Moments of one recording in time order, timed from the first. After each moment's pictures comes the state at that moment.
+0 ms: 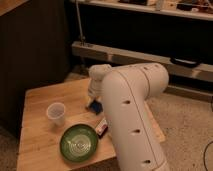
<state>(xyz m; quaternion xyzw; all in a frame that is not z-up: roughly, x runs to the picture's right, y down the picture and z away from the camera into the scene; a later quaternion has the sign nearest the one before) -0.092 0.075 0.933 -0.02 -0.38 -0.83 0.41</state>
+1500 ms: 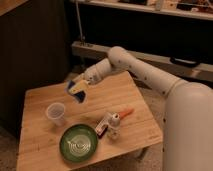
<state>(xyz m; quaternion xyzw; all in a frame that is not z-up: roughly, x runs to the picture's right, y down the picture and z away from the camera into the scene) -0.170 -0.009 0.683 0.48 -0.46 -0.72 0.18</state>
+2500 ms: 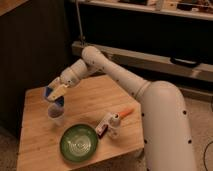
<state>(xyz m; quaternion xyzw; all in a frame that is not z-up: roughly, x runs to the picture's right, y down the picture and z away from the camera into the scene) -0.256 0.019 0.679 0.51 -0.49 -0.70 0.07</state>
